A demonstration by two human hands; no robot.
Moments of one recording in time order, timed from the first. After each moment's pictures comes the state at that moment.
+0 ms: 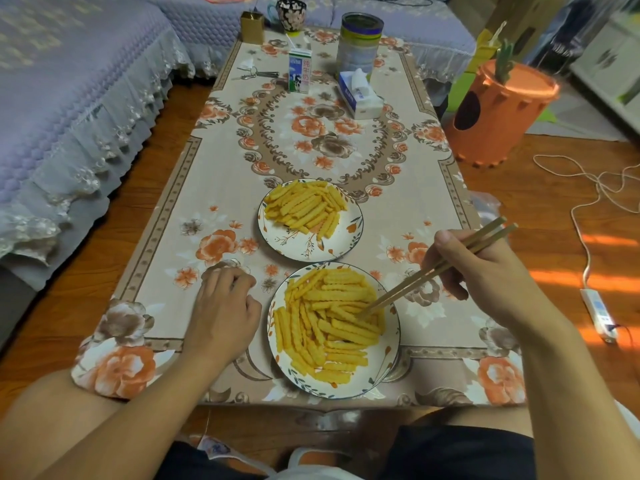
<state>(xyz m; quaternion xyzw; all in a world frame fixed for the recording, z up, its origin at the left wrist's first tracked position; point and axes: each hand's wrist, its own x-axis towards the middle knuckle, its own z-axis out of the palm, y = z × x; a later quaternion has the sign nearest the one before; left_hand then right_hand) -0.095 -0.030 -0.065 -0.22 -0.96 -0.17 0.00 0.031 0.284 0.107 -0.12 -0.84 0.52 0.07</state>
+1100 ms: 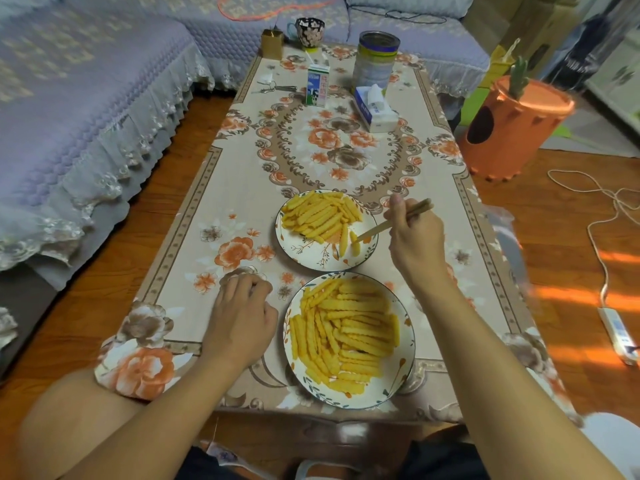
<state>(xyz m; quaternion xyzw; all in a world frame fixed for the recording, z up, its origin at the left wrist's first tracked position) -0.094 -0.030 -0.066 -0.21 -0.96 -0.17 0.01 -0.082 0.242 0.050 -0.24 -0.84 0.42 0.24</state>
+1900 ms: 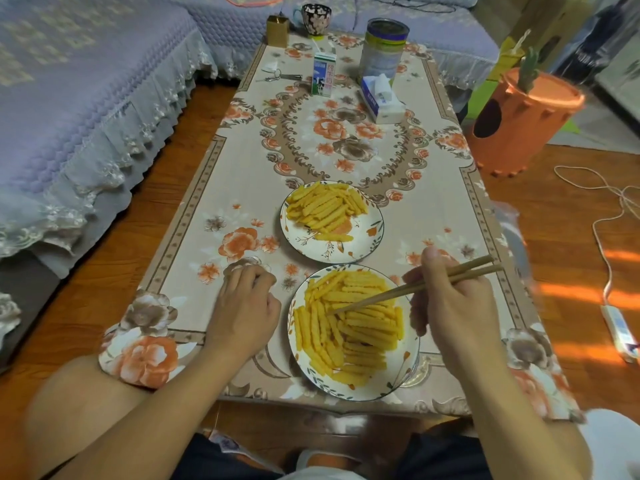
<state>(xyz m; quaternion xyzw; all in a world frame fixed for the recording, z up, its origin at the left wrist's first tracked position) -0.095 -0.032 -0.074 -0.23 -0.95 -0.19 0.05 0.029 0.197 0.085 -0.28 -0.75 0.57 0.18</state>
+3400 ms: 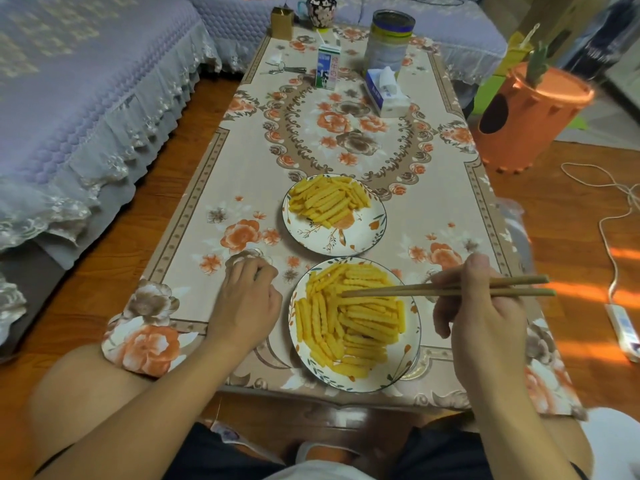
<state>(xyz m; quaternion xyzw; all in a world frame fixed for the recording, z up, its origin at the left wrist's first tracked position) -0.092 -0.032 -0.076 -0.24 -0.95 -0.19 0.07 0.054 0.191 0.089 -0.30 -0.70 0.59 0.27</state>
